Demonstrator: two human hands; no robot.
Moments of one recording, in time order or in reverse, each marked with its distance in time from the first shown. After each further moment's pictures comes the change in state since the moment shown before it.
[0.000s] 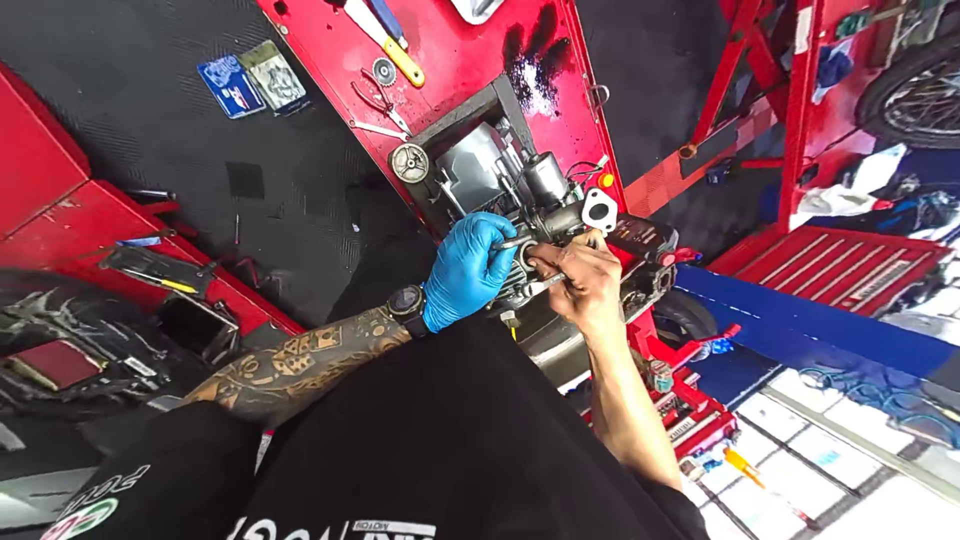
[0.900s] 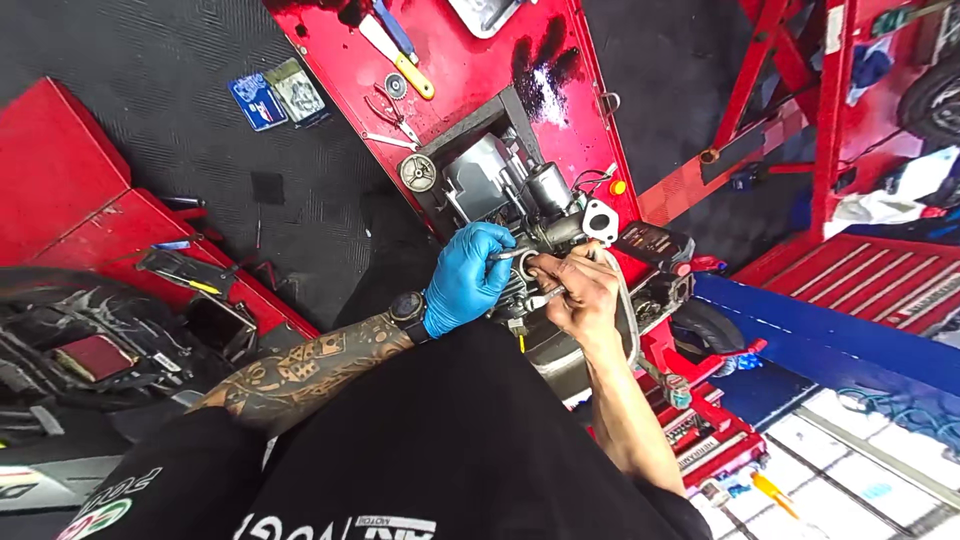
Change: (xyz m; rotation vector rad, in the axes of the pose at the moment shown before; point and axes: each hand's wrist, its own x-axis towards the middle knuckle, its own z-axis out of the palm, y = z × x) left_hand 0.001 -0.002 0.000 0.018 0.006 0.002; right_hand -0.006 0.005 0.009 0.065 0.069 0.009
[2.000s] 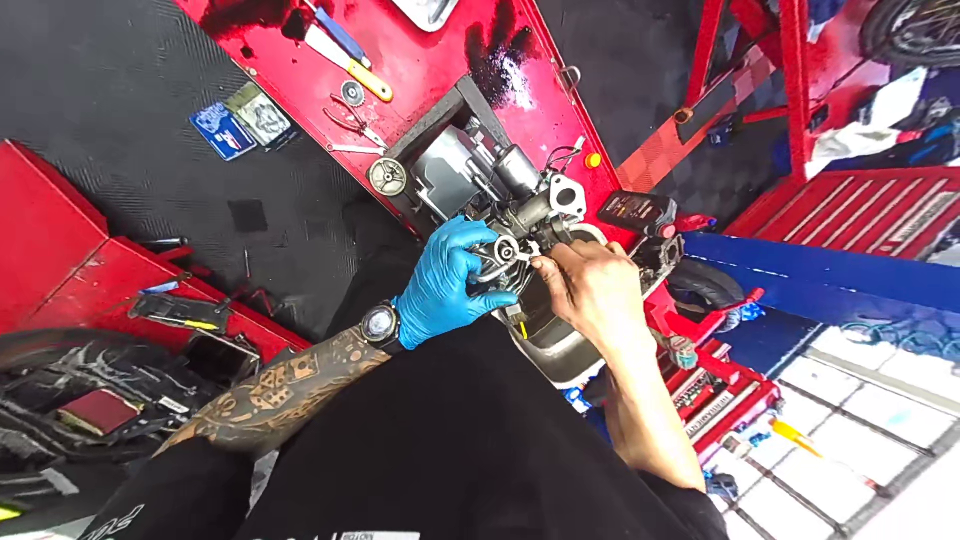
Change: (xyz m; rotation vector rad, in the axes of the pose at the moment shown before) left_hand -0.006 0.004 -0.015 0.066 -0.183 0.224; right_hand -0.003 -0.033 -0.045 -0.499 -0.329 0.352
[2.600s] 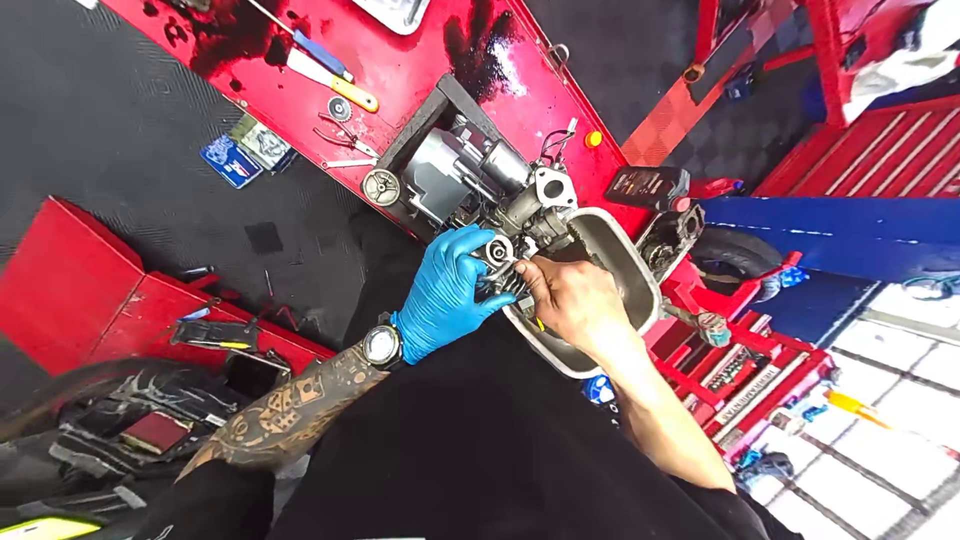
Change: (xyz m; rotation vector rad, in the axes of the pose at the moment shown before) left_hand 0.007 0.011 0.001 0.162 -0.195 -0.075; right_hand -0.009 -0.027 0.006 0.177 -0.146 0.216
